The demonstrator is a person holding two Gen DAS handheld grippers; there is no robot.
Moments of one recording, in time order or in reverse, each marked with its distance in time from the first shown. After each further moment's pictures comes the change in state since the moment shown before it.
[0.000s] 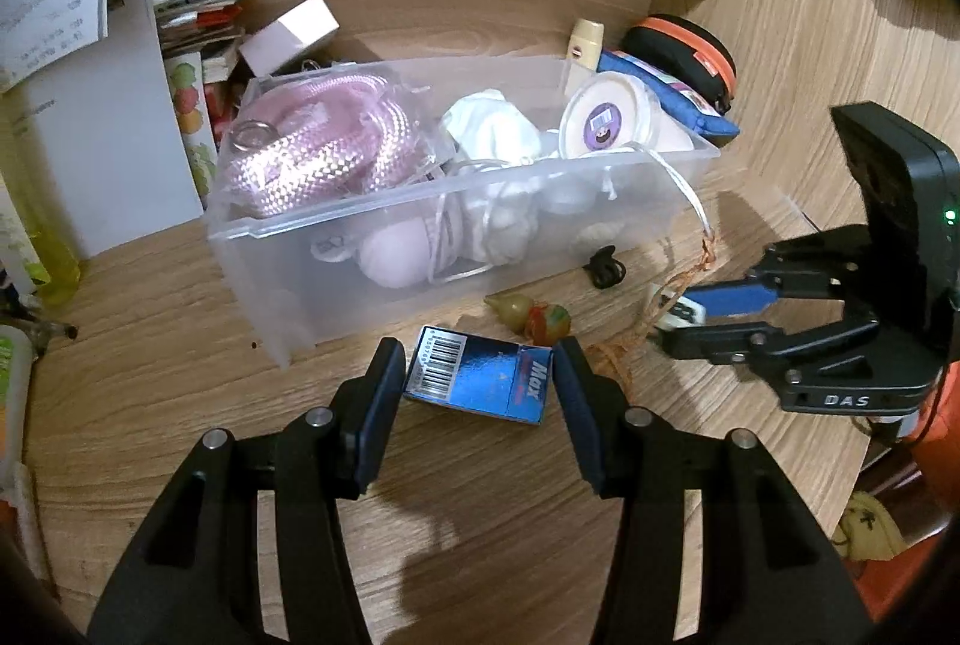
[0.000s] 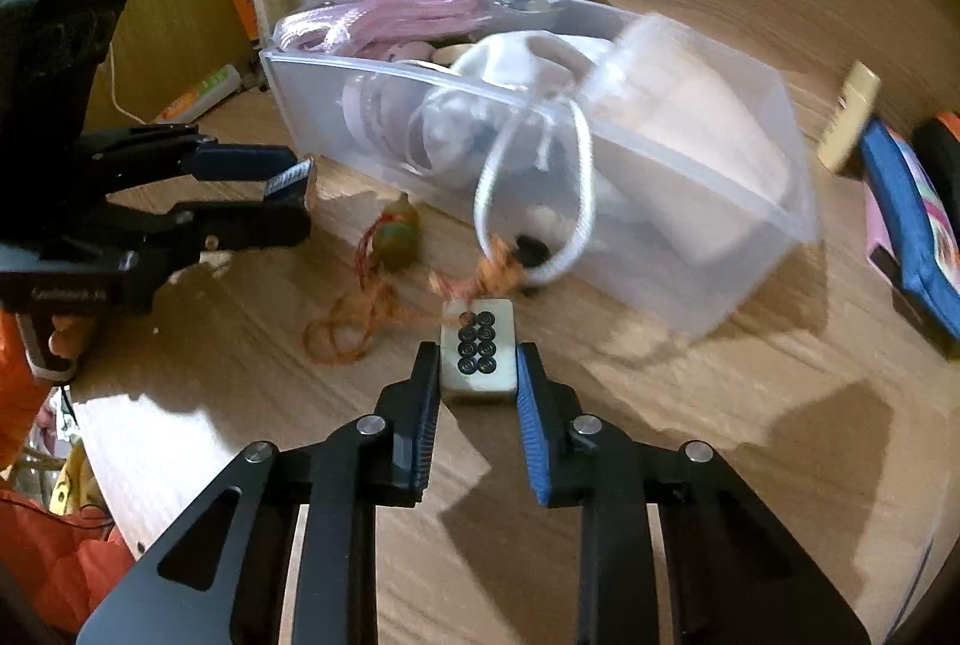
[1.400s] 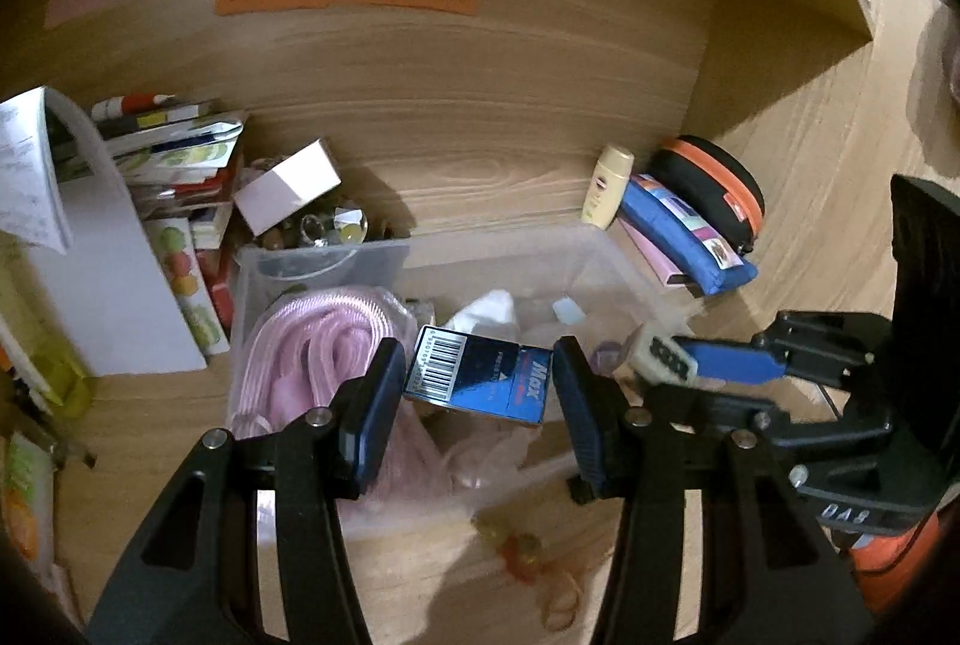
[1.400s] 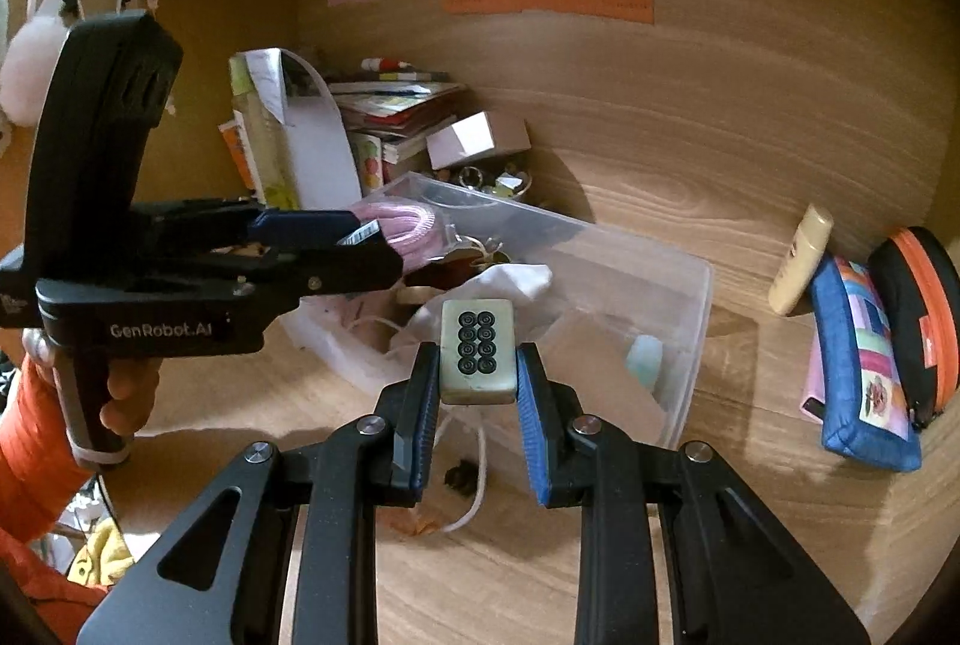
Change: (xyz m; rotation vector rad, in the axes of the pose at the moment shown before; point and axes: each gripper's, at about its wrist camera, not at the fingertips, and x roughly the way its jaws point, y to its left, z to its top) left arm 0.003 0.003 0.101 -0.100 -0.113 0.016; right arm -0.047 -0.019 0.079 0.008 -0.234 -0.012
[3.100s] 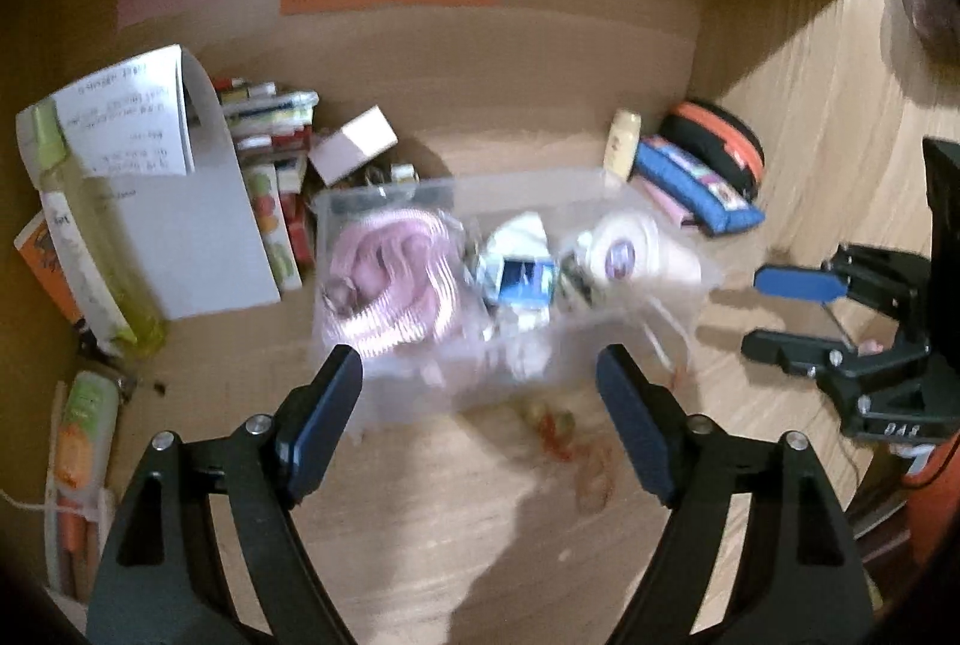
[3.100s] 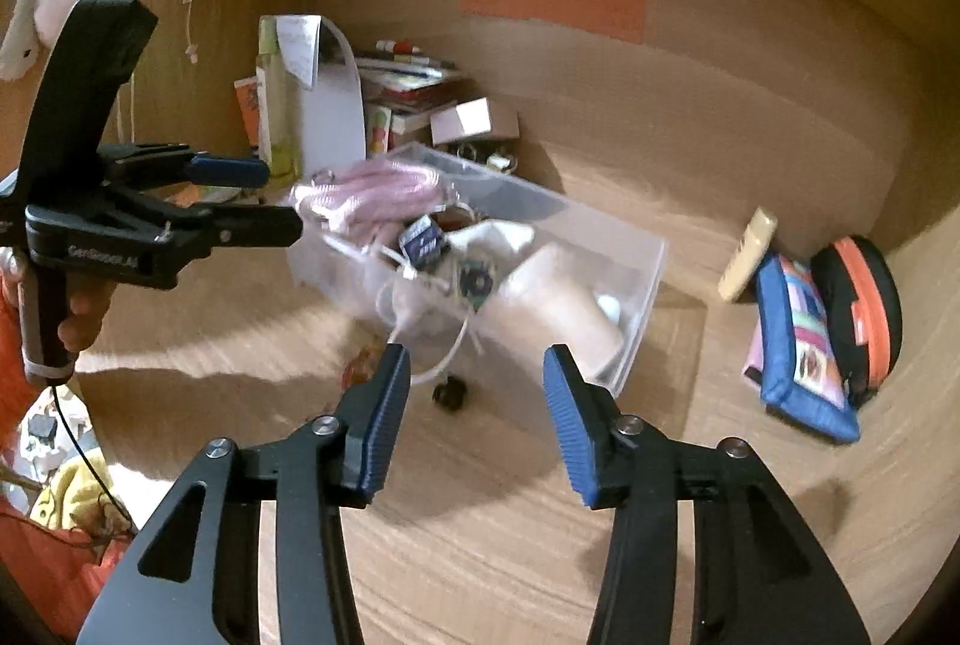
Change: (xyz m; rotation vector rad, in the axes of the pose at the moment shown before) left arm -0.056 -0.009 -0.058 0.057 0.009 0.109; right arm -0.046 0.028 -0.045 -0.099 0.009 -0.093
